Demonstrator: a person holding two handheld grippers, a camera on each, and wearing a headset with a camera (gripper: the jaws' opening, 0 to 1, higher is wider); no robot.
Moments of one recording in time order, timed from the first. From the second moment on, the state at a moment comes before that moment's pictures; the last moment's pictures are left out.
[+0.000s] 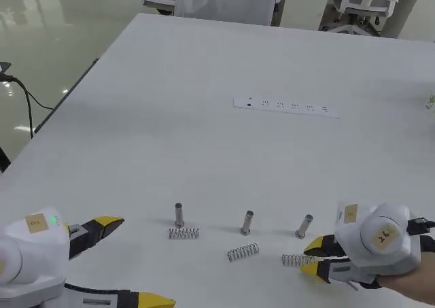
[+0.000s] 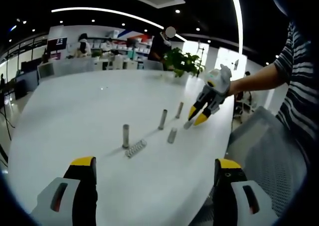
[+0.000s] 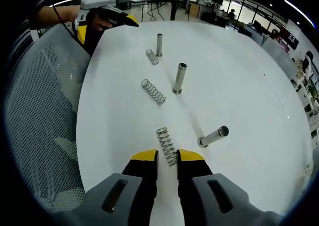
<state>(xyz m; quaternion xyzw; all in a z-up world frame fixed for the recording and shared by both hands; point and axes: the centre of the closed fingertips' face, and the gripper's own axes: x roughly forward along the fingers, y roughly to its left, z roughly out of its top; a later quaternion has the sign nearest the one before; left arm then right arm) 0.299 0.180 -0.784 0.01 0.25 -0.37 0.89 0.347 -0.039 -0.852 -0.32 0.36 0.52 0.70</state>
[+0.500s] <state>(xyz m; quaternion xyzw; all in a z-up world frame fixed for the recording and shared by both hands) 0.297 0.182 -0.789 0.00 0.25 -0.37 0.89 0.342 -0.041 -0.862 -0.36 0.36 0.54 0.67</state>
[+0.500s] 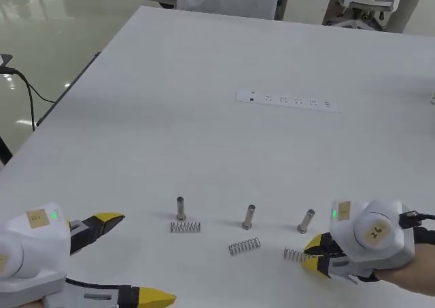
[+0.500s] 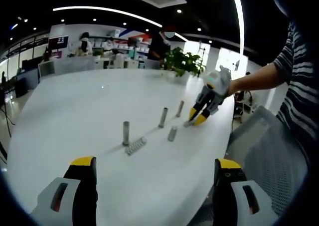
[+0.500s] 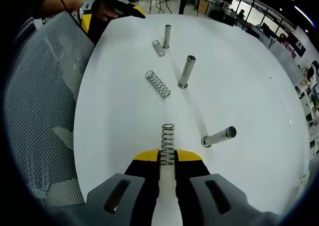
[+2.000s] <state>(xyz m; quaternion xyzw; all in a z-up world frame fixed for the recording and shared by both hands) 0.303 0.127 -0.781 0.01 0.24 -0.49 0.84 0.316 0.004 -0.802 -0.40 0.27 0.59 0.64</state>
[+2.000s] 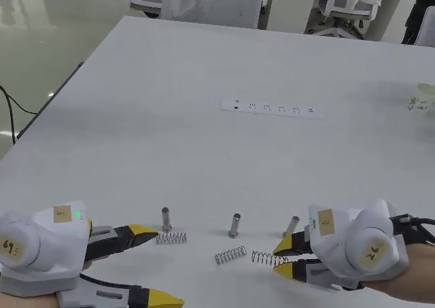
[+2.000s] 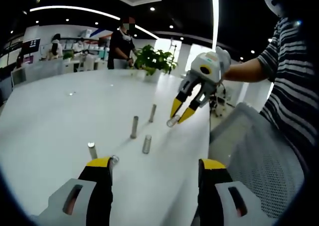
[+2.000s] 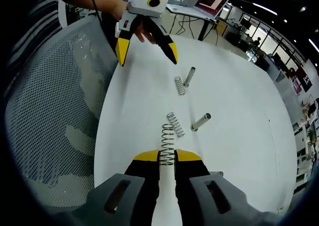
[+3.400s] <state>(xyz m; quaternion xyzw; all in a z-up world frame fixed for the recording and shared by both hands) 0.311 0.045 -0.772 0.03 0.19 -0.58 0.79 0.300 0.040 -0.784 -0.39 0.24 0.62 0.63</state>
